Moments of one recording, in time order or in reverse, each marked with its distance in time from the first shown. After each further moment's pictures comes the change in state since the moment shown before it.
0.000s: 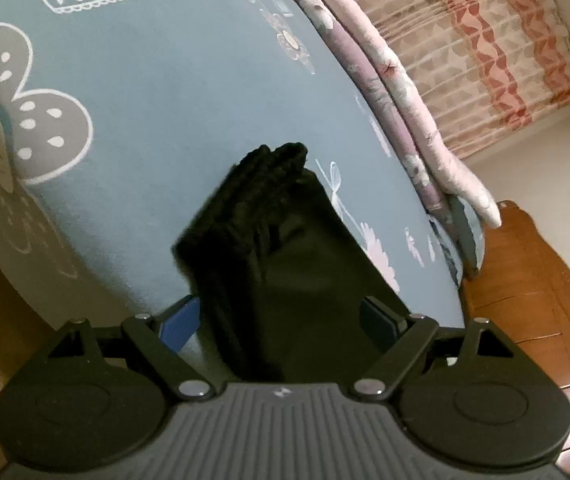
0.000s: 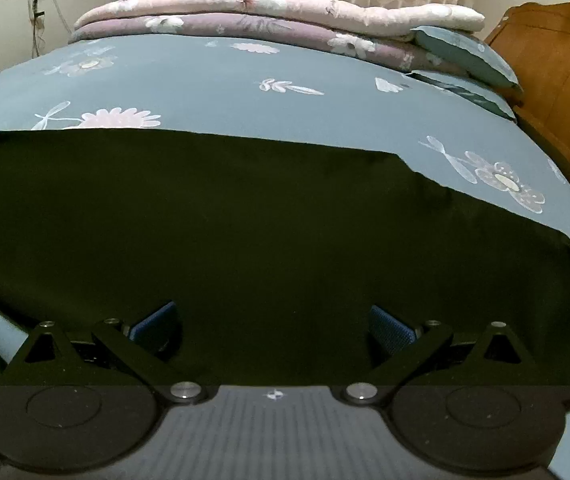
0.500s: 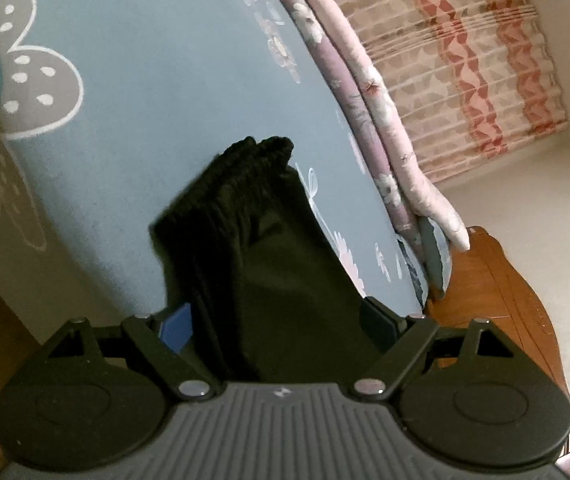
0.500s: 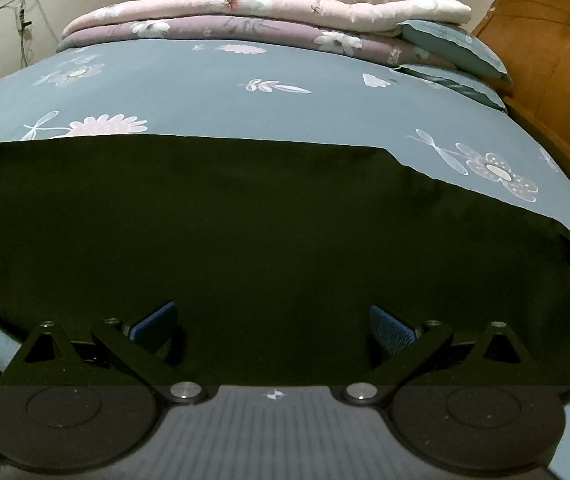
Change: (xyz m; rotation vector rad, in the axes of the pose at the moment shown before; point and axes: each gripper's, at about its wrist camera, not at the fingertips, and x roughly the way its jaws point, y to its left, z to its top) left arm 0.008 0.011 -0.014 -0.078 -0.050 -0.113; right arm 0.004 -0.006 0.002 0.042 0.001 -0.007
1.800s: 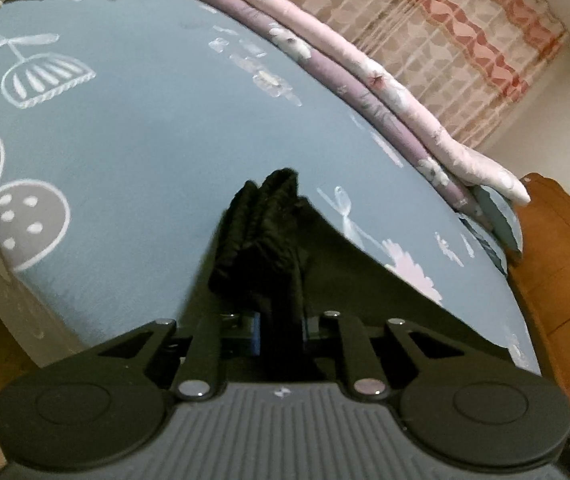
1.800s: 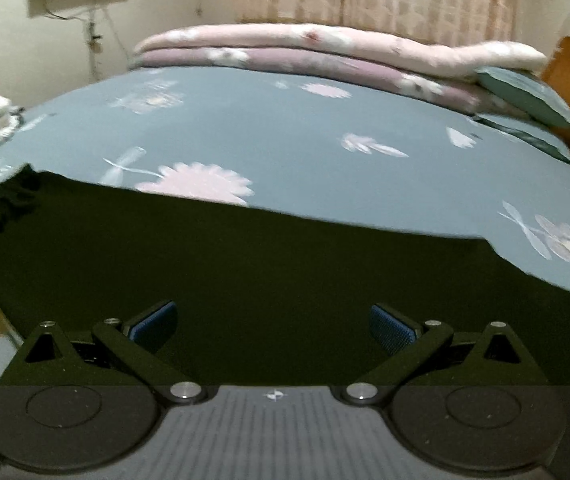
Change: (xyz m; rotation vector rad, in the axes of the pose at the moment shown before) left arm -0.001 -0.040 0.000 0.345 -0.088 0.223; right arm -0.011 0.062 0.058 -0.096 -0.086 0.214
